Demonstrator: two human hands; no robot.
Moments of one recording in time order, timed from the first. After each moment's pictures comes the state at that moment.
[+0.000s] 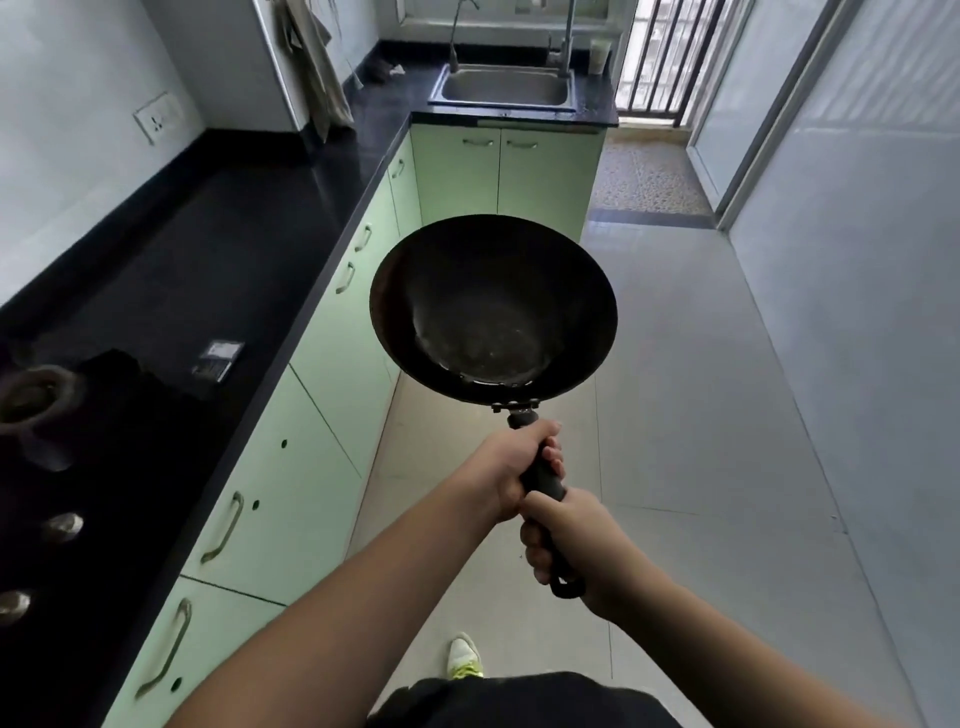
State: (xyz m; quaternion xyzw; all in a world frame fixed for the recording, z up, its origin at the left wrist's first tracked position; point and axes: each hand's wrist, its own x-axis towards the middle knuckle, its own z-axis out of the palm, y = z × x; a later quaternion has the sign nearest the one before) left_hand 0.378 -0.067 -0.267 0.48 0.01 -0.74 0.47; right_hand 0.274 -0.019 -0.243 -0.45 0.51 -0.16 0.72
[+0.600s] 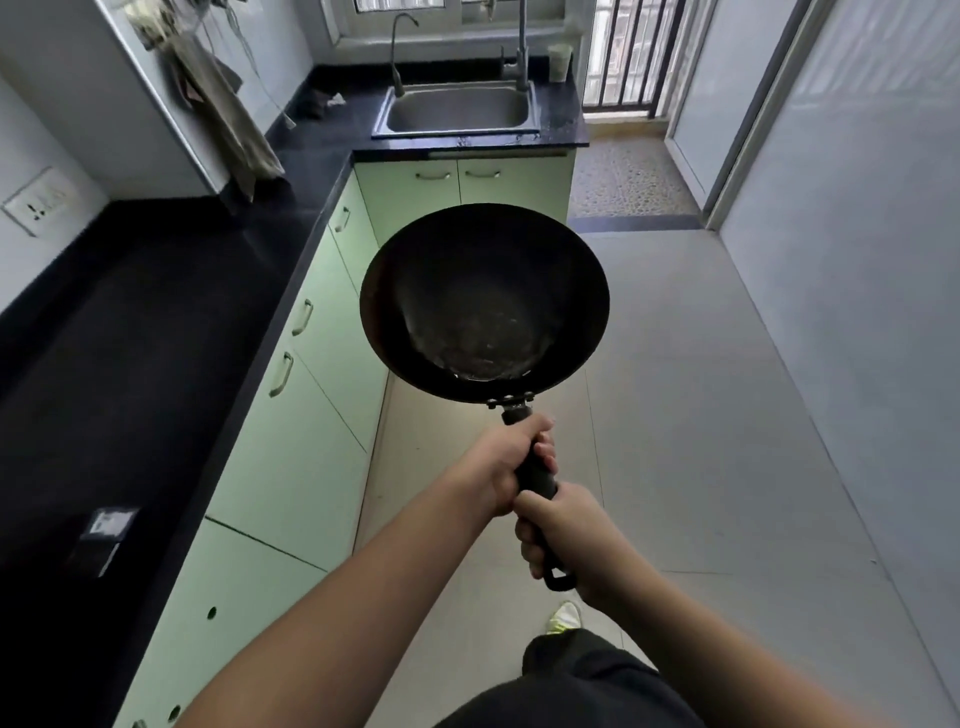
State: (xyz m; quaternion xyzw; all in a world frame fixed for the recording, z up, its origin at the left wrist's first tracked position) left_hand 0.411 -0.331 -0.272 0.51 -0.02 -0.74 0.44; right_hand 0.311 -0.279 -0.260 -0.45 0.52 -0.19 0.70
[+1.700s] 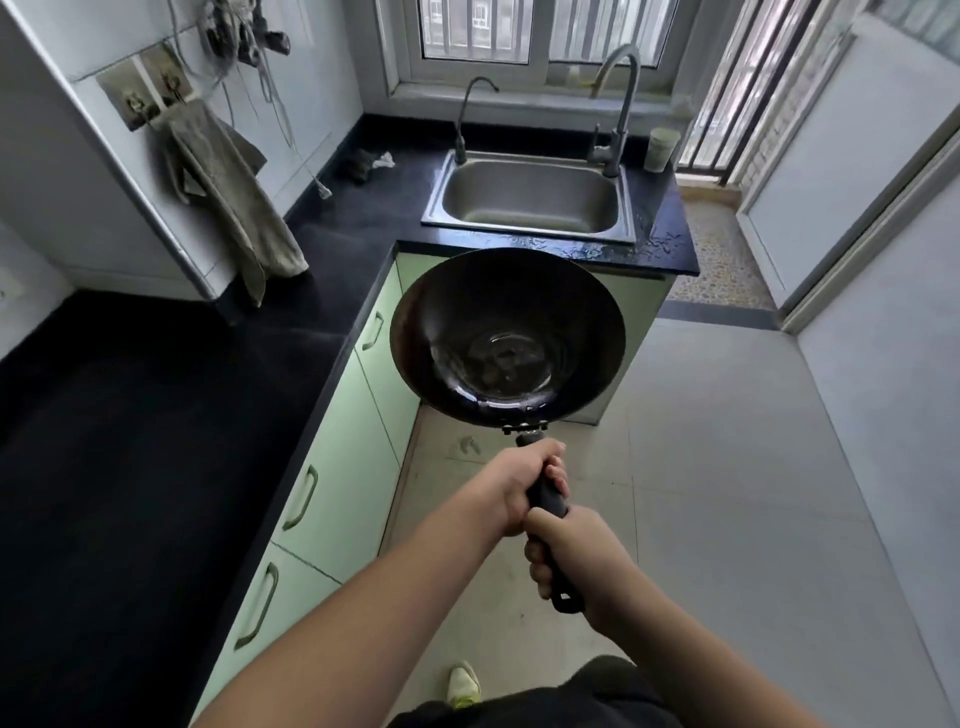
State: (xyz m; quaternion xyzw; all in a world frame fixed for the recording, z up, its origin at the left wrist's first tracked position) left_hand 0.640 -0.729 -0.288 0.47 0.04 -0.76 0.45; right_hand 0.539 -0.677 -0.251 -0.45 0.55 -0.12 0.69
